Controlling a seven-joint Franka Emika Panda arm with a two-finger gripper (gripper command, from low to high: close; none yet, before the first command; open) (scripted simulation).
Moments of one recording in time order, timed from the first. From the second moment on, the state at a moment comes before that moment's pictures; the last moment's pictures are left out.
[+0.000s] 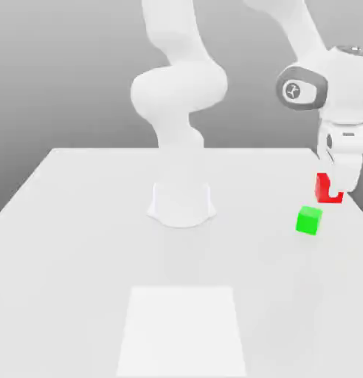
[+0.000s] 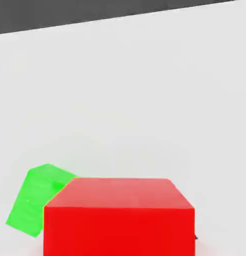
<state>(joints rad) 0.85 -0.29 0.55 -2.91 0.35 2.64 0.17</state>
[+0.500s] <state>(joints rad) 0.62 -0.09 0.71 -2.93 -0.09 2.76 0.44</state>
